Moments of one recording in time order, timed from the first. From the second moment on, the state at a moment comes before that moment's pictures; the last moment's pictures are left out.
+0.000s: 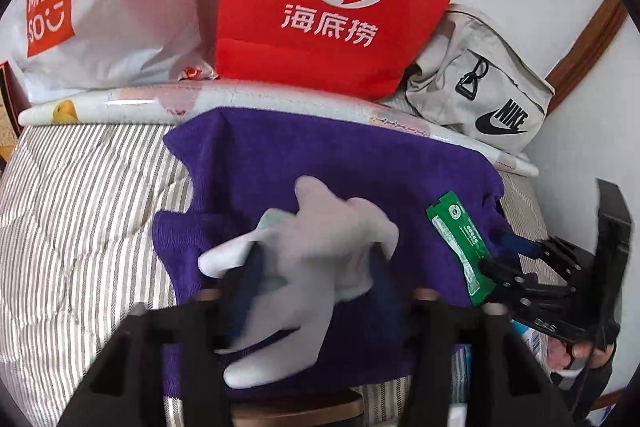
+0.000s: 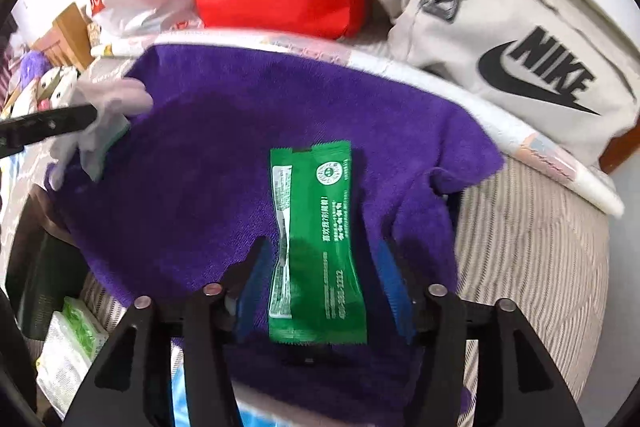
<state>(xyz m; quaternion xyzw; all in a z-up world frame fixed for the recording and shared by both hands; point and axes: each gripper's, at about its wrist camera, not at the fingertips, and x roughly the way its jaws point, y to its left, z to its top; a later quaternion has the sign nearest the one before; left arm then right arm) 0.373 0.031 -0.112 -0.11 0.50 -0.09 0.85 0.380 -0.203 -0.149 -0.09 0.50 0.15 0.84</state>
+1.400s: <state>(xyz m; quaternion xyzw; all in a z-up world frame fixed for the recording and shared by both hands) 0.146 -0.013 -0.103 -0.06 0.47 -0.13 0.87 0.125 -0.204 -0.125 -0.01 0.45 0.22 0.87</state>
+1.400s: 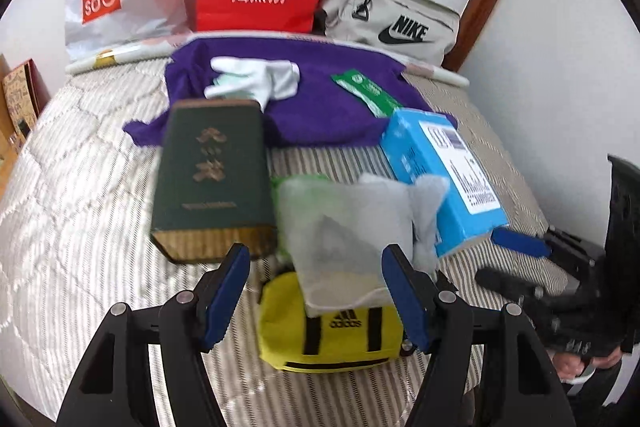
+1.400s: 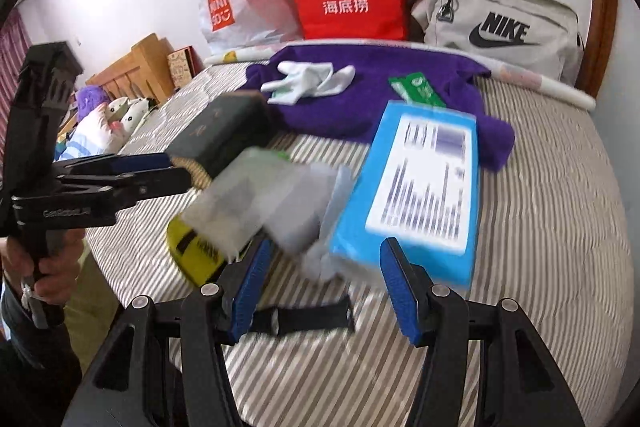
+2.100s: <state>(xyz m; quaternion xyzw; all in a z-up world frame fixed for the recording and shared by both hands) 0.149 -0.027 -0.121 -0.03 0.48 -0.13 0.87 0.107 -0.184 -0.182 -0.04 0.46 0.24 0.85</state>
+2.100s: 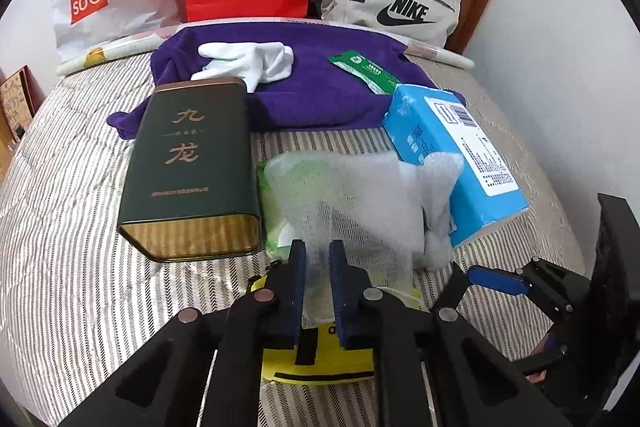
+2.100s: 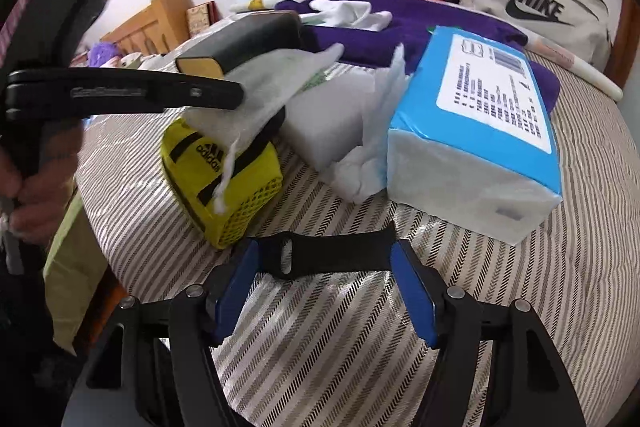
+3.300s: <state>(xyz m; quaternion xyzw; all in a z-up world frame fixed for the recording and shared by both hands) 0.130 0.019 -0.074 -0.09 0.40 -0.14 0.90 0.095 -0.178 -0.185 -0.01 0.49 0.11 0.86</state>
